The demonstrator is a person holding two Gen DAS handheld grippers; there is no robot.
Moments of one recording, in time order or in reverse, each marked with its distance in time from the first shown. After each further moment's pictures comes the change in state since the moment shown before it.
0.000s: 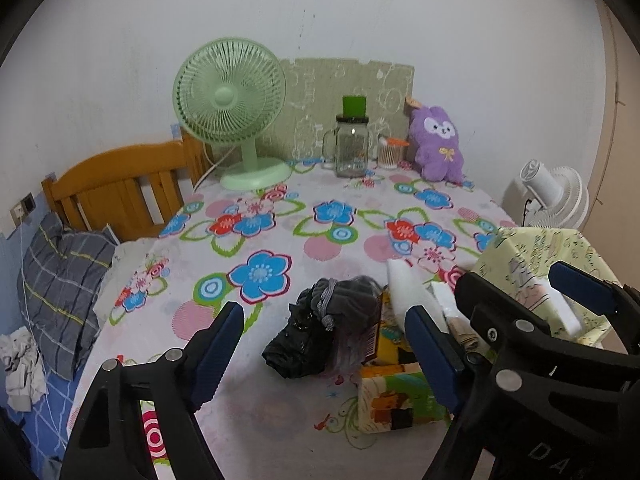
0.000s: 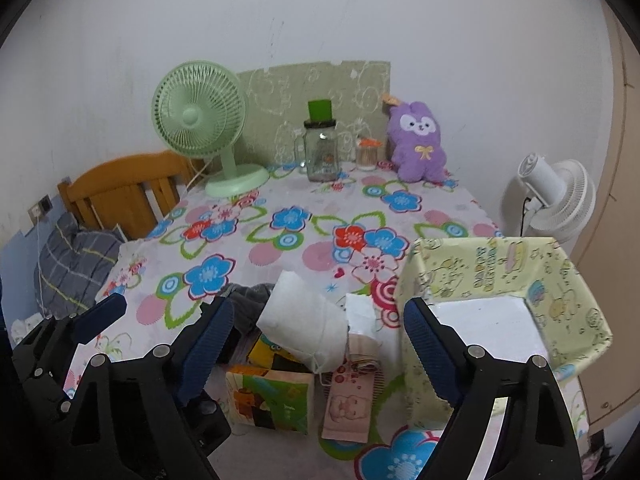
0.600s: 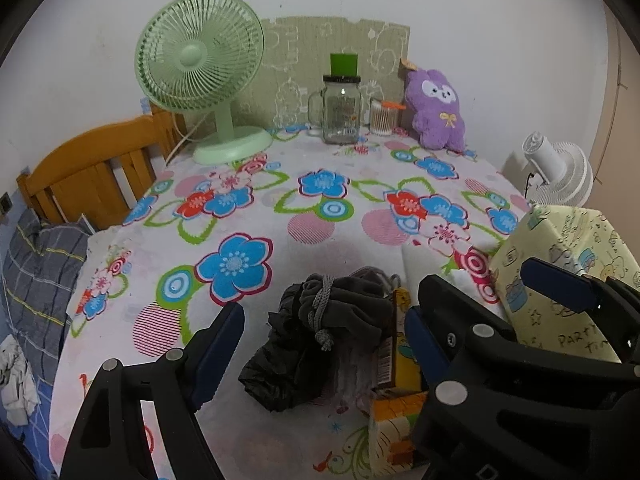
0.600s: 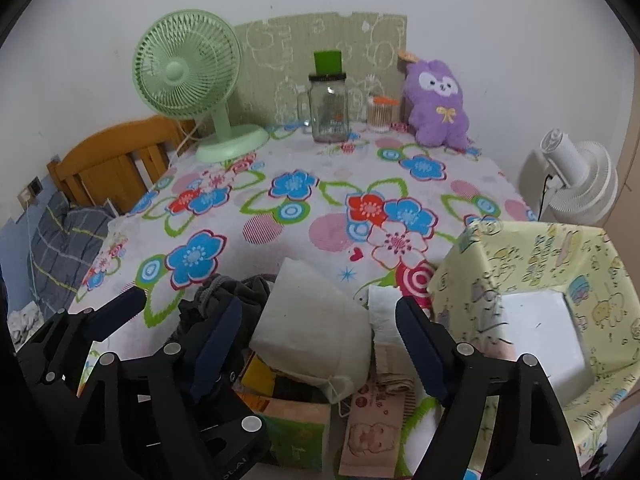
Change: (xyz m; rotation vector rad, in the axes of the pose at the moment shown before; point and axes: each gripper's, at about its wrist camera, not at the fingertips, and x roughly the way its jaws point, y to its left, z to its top) left arm 0.066 0.001 0.007 0.031 0.110 -0.049; right arm 0.074 0.009 0.006 0.002 0.140 0.004
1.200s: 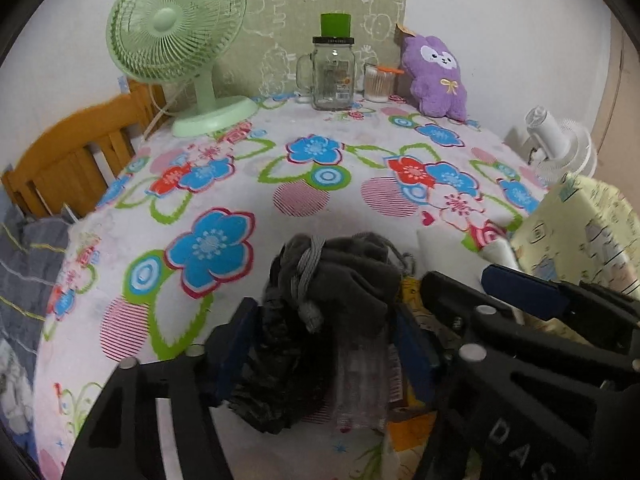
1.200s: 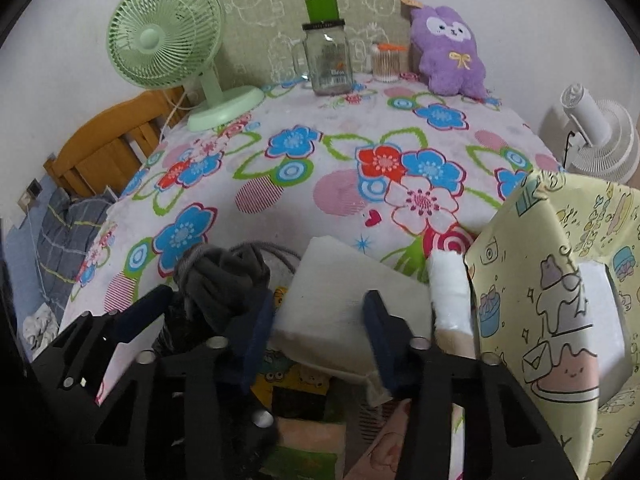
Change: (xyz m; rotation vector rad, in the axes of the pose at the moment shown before) left arm 0.040 -0.002 -0.005 0.038 0.075 -0.009; right arm 0.050 -0.006 -0.004 0.065 0.143 0.053
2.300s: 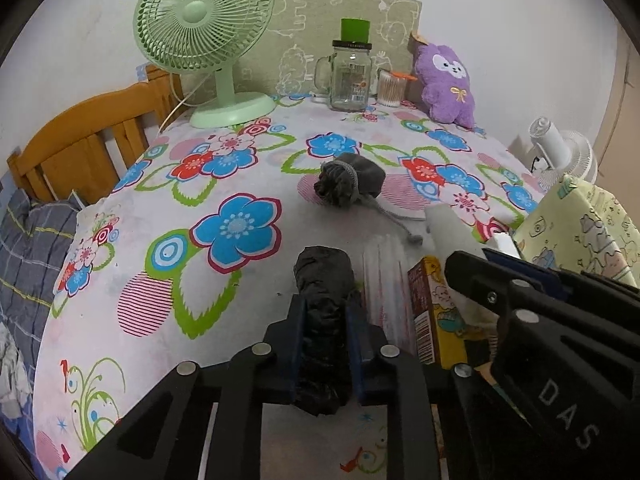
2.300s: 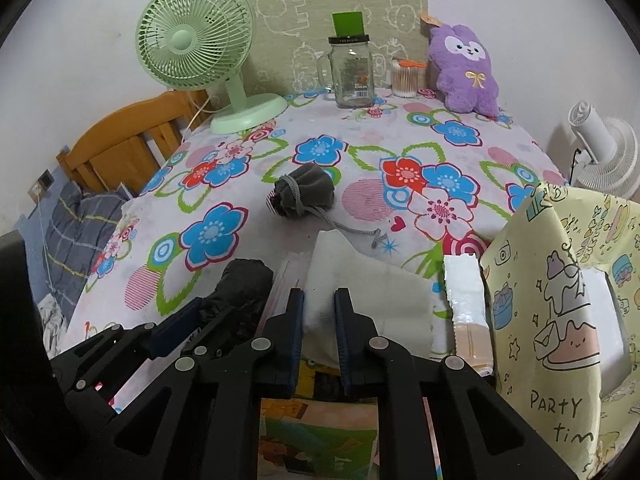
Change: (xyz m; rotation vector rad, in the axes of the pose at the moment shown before) left arm -0.016 0.021 -0.015 -0.047 -0.007 -0.026; right arm -0.019 0.024 -0.007 -0.049 -0.054 0.026
